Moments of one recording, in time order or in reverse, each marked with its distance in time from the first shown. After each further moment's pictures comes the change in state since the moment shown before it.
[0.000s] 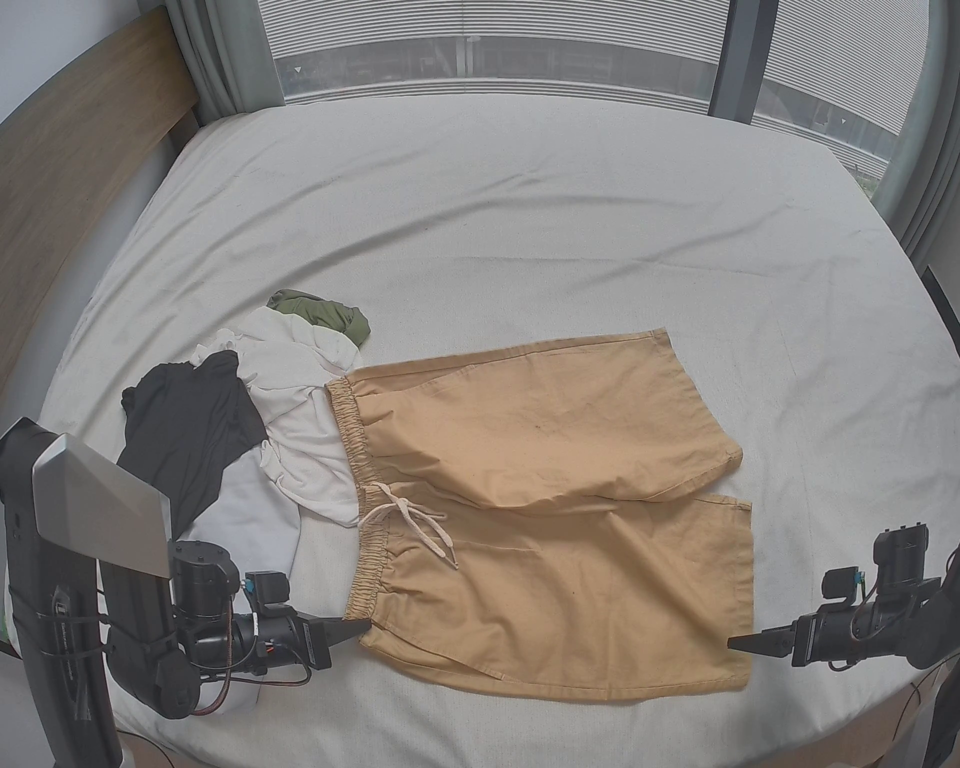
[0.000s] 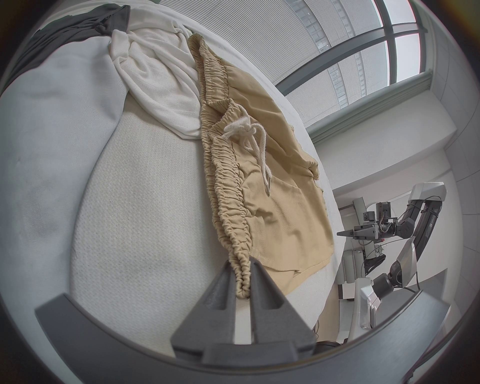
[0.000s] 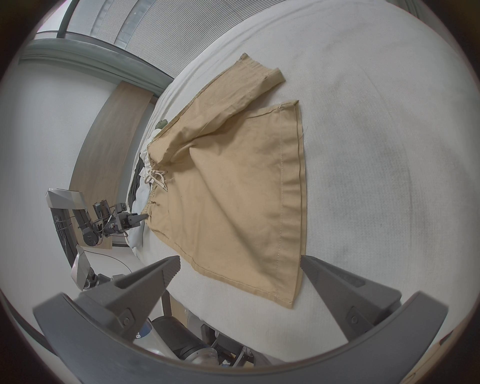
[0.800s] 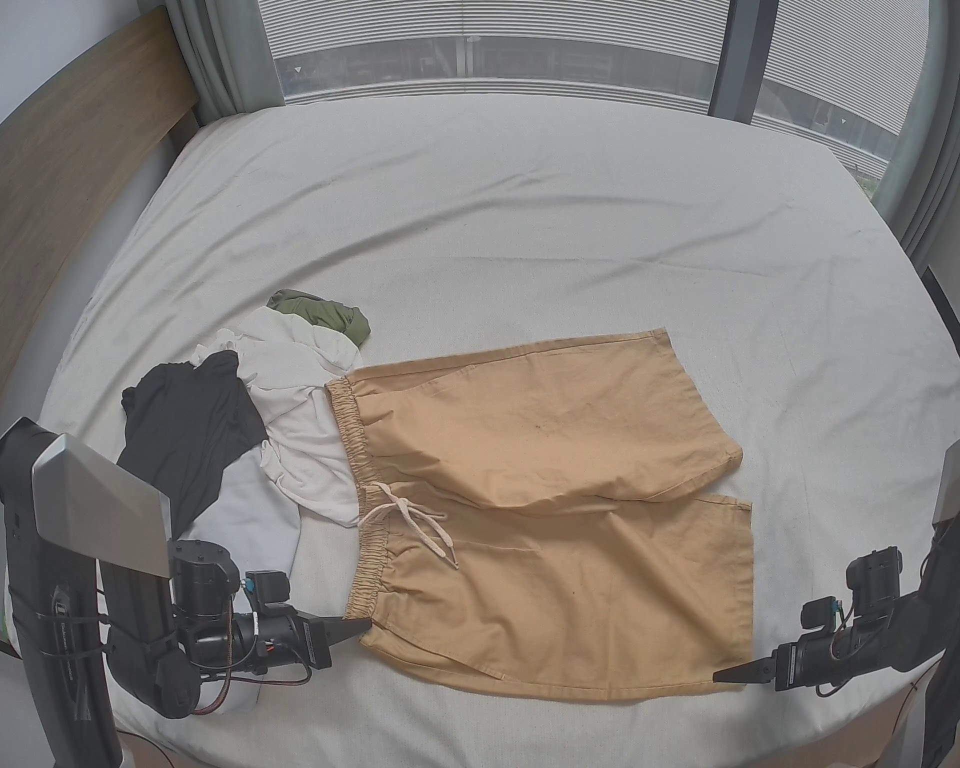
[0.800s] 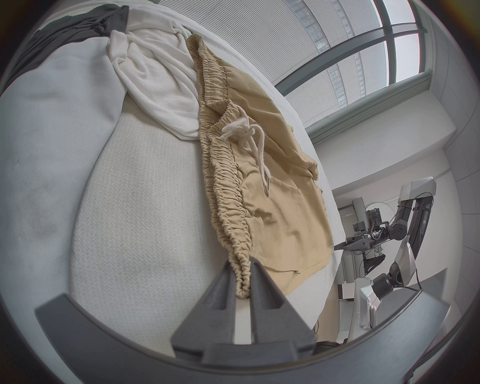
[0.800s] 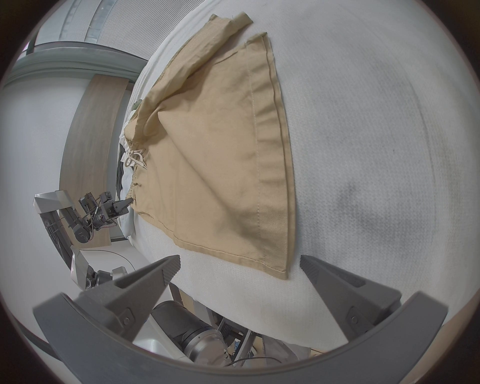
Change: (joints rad) left arm -0.001 -0.001 -0.003 0.000 -0.001 0.000; right arm 0.015 0.176 0.000 0.020 -0.029 0.005
